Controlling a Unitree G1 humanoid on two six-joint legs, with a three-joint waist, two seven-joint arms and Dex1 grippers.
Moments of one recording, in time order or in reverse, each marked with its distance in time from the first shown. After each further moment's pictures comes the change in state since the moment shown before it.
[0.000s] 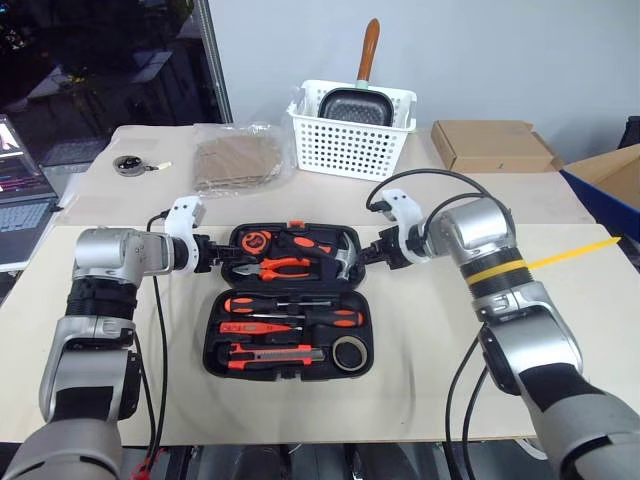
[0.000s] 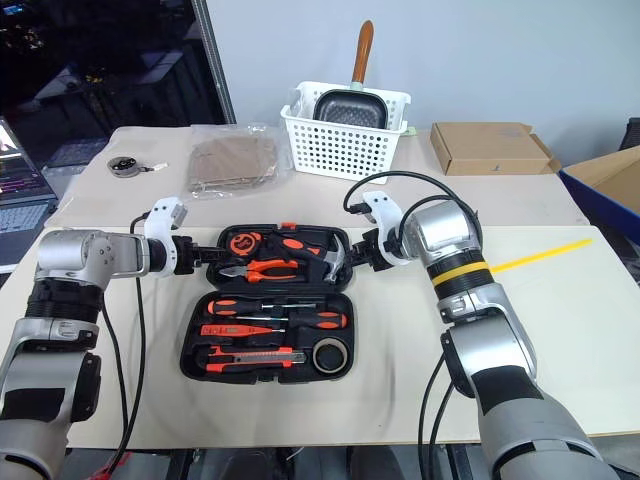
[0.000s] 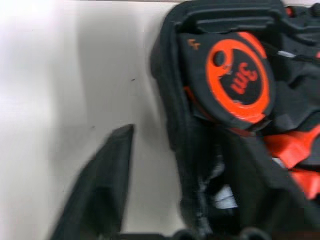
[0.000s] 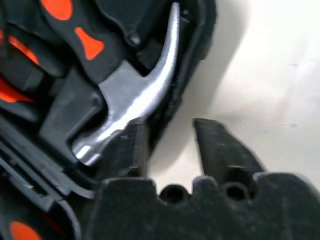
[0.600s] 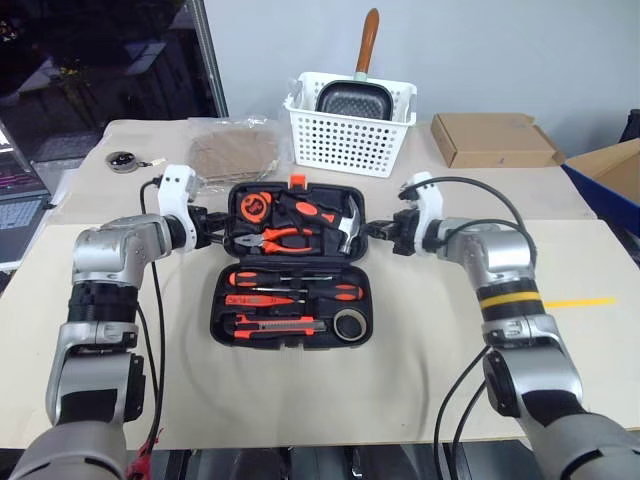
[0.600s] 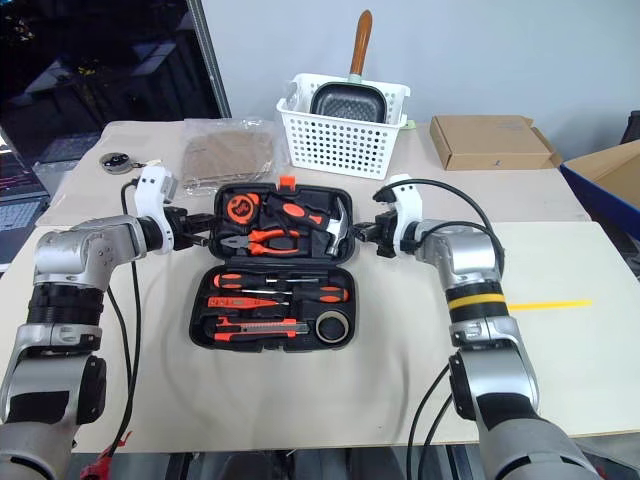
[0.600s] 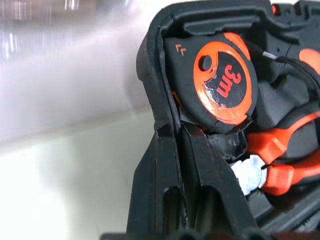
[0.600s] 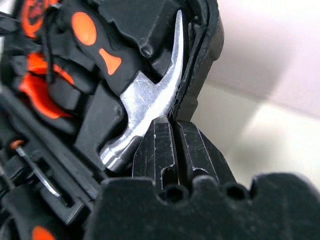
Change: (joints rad) left arm 0.106 0.009 0.066 -0.224 0.081 -0.345 -0.113; right arm 0.256 -0.003 -0.247 -0.190 0.072 -0.504 0.066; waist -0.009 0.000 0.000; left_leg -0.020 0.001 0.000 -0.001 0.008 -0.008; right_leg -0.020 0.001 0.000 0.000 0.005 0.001
